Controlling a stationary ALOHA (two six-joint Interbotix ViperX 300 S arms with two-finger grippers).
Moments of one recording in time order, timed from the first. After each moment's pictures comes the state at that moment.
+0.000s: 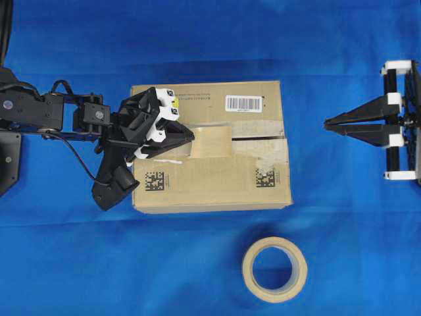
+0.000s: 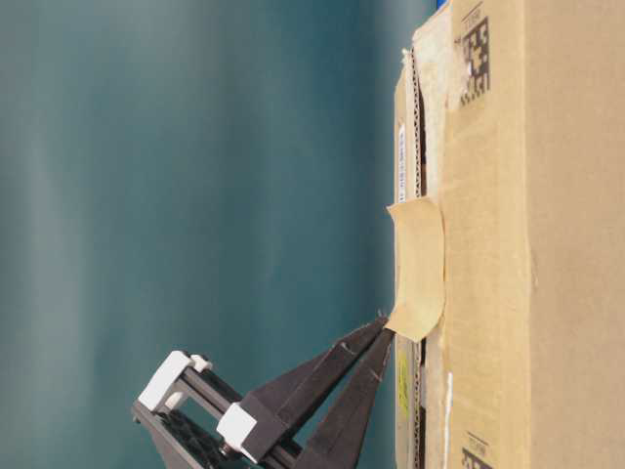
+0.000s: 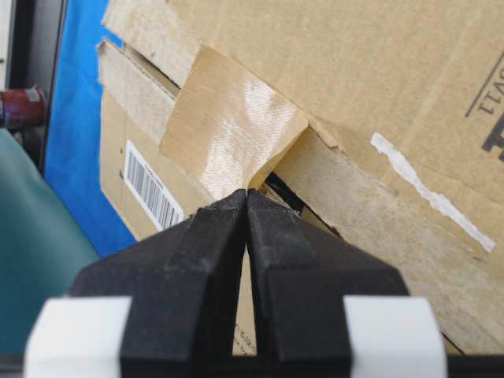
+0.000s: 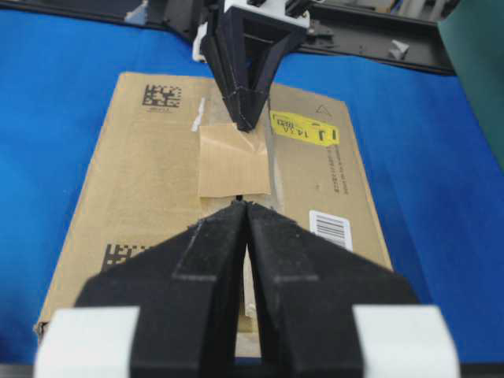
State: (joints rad) left arm 0.03 -0.18 0.77 -0.03 -0.02 1.32; right arm -0.01 -0.80 1.15 0.01 -0.22 0.01
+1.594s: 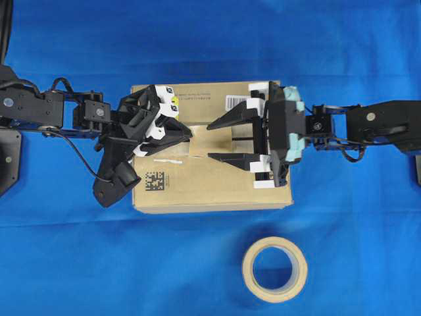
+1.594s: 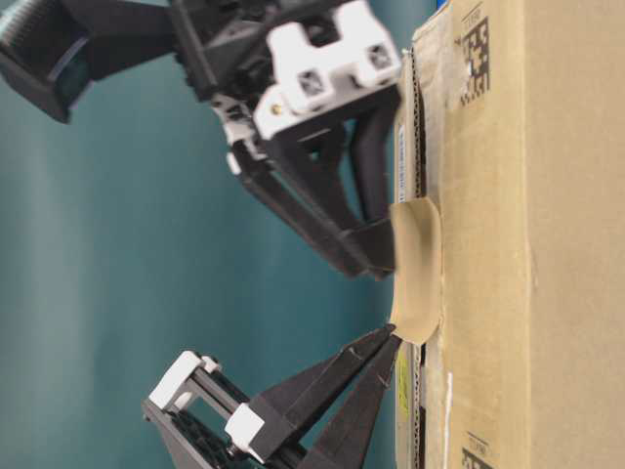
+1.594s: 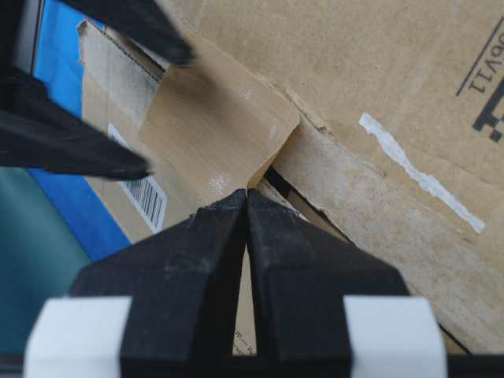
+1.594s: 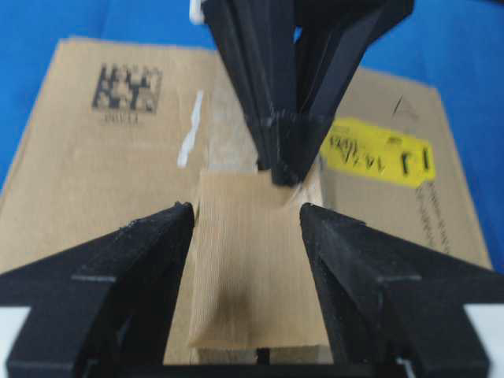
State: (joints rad) left arm 0.04 -0.18 0.77 -0.03 0.00 1.31; right arm -0.01 -0.02 0.73 0.02 -0.39 0.00
